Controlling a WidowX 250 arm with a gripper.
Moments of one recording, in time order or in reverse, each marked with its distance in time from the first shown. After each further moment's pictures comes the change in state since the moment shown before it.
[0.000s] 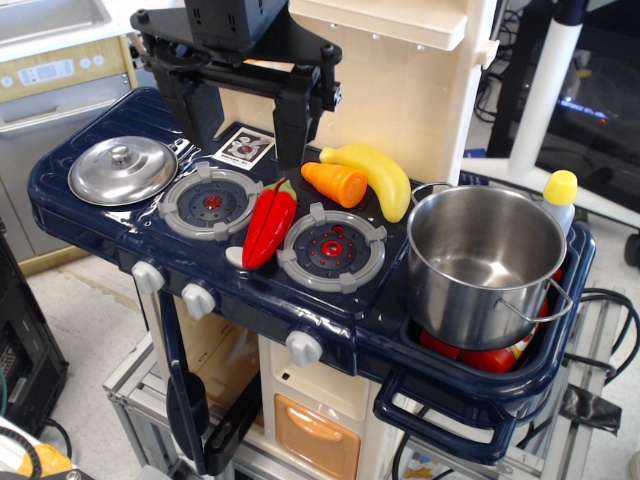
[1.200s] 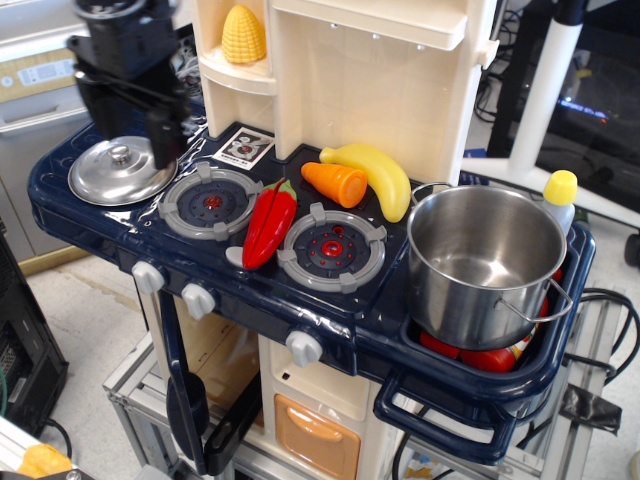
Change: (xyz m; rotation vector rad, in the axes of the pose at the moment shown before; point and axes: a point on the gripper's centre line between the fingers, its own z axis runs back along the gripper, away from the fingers) arm 0.045 0.119 -0.075 0.065 0.045 -0.248
